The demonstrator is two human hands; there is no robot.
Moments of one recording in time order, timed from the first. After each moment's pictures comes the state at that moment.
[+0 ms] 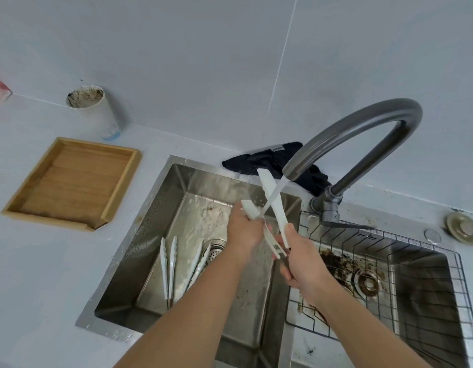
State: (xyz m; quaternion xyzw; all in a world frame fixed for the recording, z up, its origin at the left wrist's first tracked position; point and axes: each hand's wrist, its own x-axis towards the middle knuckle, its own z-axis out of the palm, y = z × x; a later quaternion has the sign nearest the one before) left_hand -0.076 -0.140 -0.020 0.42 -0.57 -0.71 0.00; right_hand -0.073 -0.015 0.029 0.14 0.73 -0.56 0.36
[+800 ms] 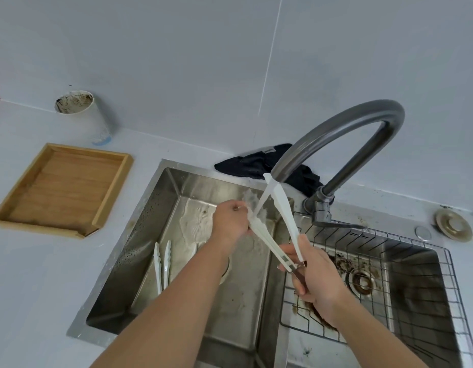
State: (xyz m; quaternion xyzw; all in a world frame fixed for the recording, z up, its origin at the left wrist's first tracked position) left_hand -0.088 -0.164 -0.014 0.41 -0.62 -0.67 -0.02; right_hand -0.067 0.022 0.041 0.17 0.71 -0.58 0.36
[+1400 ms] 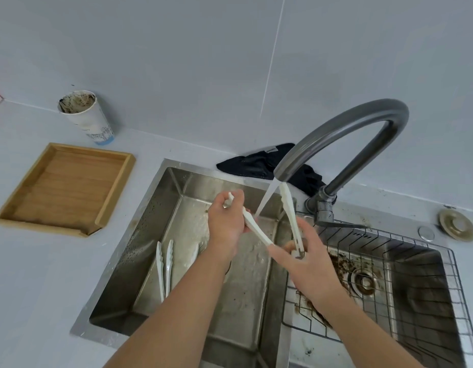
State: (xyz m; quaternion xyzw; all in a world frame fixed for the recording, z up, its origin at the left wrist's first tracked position) left_hand -0.078 -0.163 -0.005 0.41 -0.51 -0.75 0.11; right_hand -0.067 0.013 0.038 0.00 0.81 -0.53 0.26
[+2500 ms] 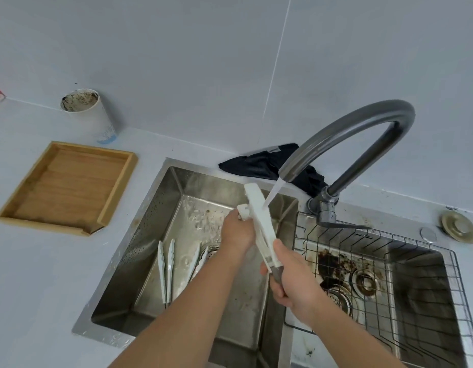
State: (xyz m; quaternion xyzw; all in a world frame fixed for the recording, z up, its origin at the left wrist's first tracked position) left_hand -0.072 -0.147 -0.013 0.43 -0.61 -0.67 -0.03; right_hand -0.048 -0.007 0.021 0.11 0.70 -0.57 0.42
